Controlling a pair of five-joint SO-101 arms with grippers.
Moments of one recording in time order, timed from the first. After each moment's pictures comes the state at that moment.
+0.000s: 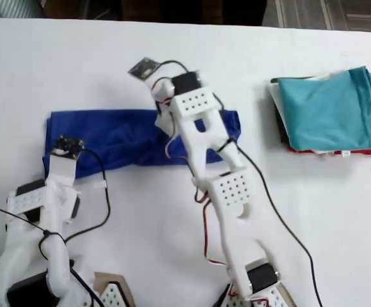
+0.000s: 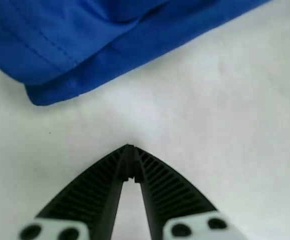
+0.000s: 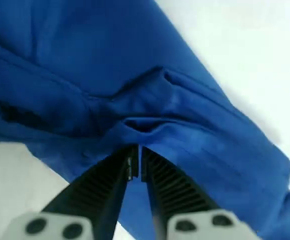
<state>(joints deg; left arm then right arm) -29.8 -25.8 66.1 48.5 -31.2 -28.0 62.4 -71.3 97.8 27.6</state>
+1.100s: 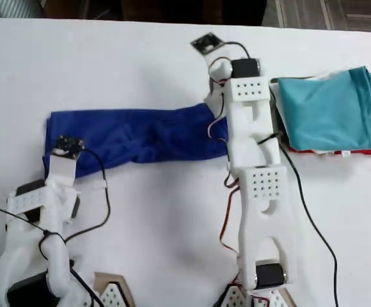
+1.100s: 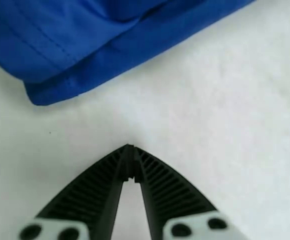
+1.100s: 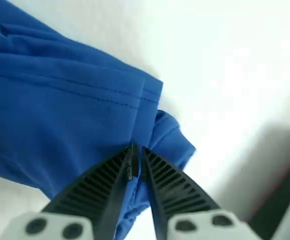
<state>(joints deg) -29.8 -25.8 66.1 48.5 -31.2 -11.2 60.3 -71.5 97.8 27.6</state>
